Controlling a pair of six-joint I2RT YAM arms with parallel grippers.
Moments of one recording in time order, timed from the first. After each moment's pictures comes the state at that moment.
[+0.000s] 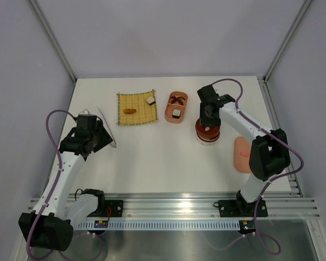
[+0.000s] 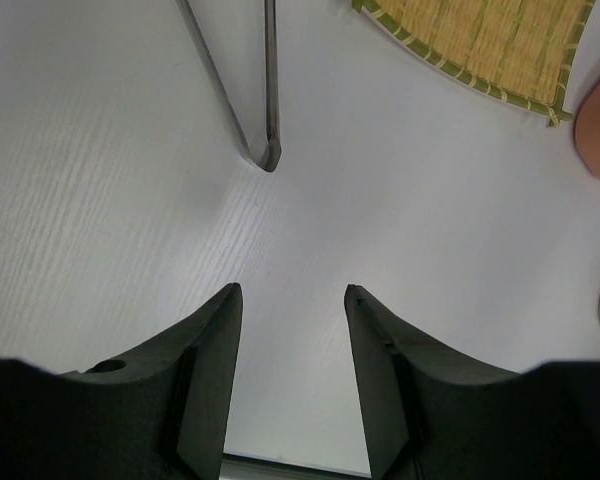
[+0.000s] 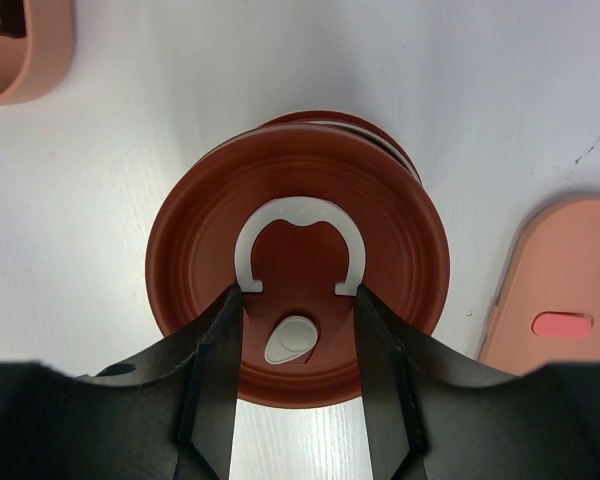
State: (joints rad) left arm -0.12 0.95 0.87 -0.81 -0.10 -0.67; right arm 0.42 1.71 1.41 -0.83 0.27 0.43
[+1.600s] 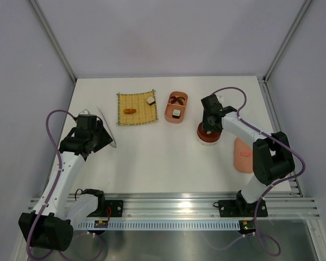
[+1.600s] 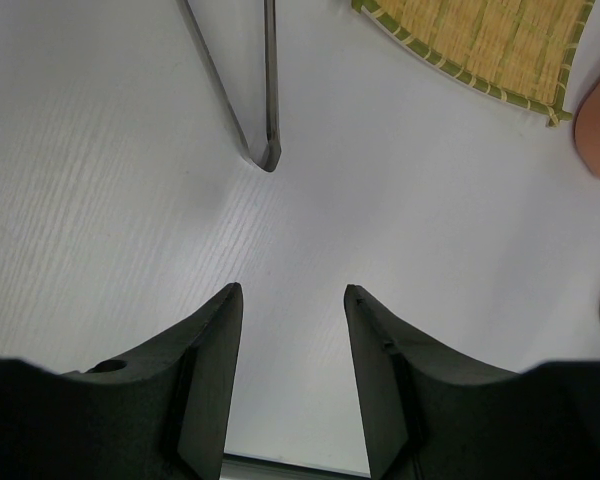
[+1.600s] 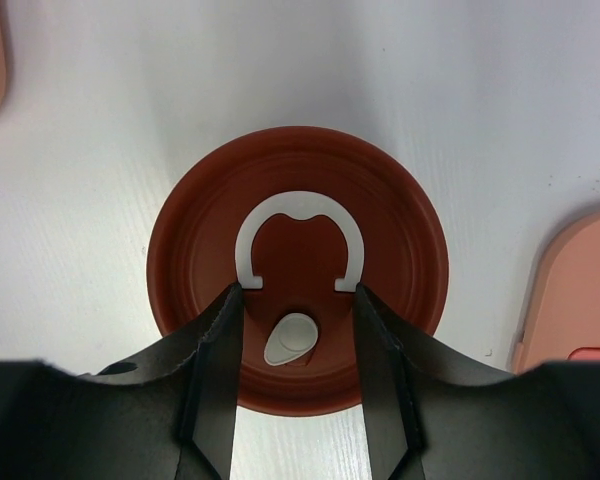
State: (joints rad) left arm -0.12 0.95 0.87 -0.81 -0.10 -0.67; right arm 0.40 1.67 1.19 -0.58 0.30 0.46
